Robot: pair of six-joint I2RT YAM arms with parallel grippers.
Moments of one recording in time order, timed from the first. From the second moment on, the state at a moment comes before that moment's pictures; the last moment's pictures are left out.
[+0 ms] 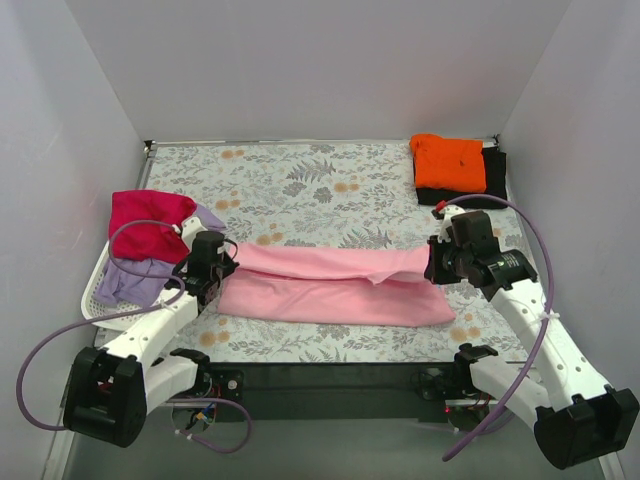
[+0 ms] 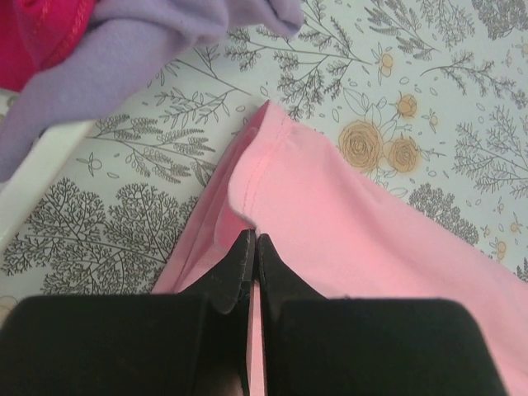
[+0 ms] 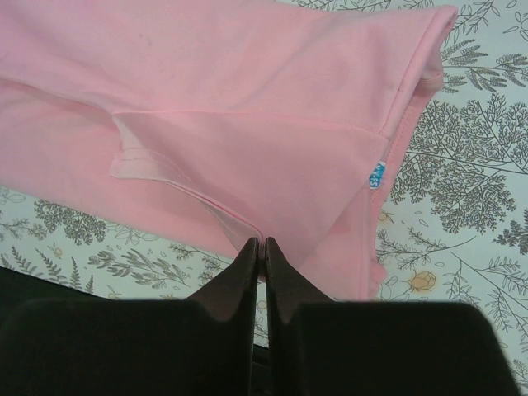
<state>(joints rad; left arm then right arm) -0.27 1.06 0.49 -0.12 -0.34 -0.70 0.32 0.92 0.86 -0.85 -0.11 0.17</state>
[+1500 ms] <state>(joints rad) -0.51 1.30 0.68 -0.17 -0.41 -0.80 0.76 1.32 0.79 -0.50 -0.01 0.33</state>
